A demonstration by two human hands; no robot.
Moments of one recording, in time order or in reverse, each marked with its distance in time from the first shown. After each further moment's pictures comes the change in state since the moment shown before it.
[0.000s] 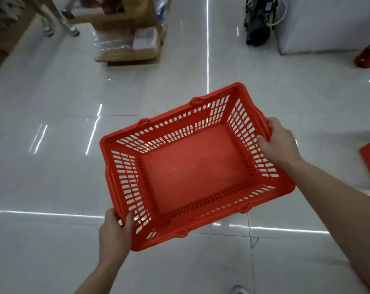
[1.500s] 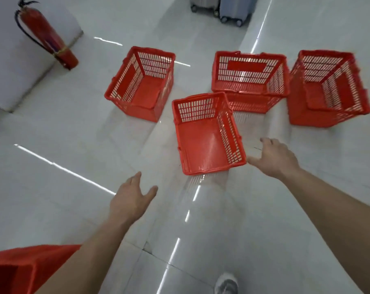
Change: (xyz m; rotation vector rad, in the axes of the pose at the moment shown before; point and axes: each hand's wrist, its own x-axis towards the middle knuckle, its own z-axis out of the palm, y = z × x) left_hand -0.449 0.320 0.412 0.761 -0.922 1.294; right_hand -0.498 0.493 -0.322 -0.167 0.248 1.205
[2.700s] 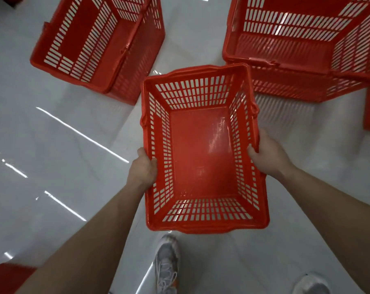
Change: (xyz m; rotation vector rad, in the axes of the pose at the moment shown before) left_hand 0.366 0.093 0.242 -0.216 -0.072 -0.334; right_hand 0.397 0.035 0.205 0.420 -0.154 -0.197
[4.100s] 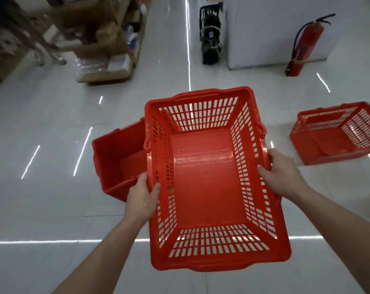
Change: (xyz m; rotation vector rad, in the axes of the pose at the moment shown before) left_hand -0.637 -0.425 -0.281 -0.742 0.783 -0.398; right_hand -0.504 -0.474 0.109 -0.248 -0.354 -0.942
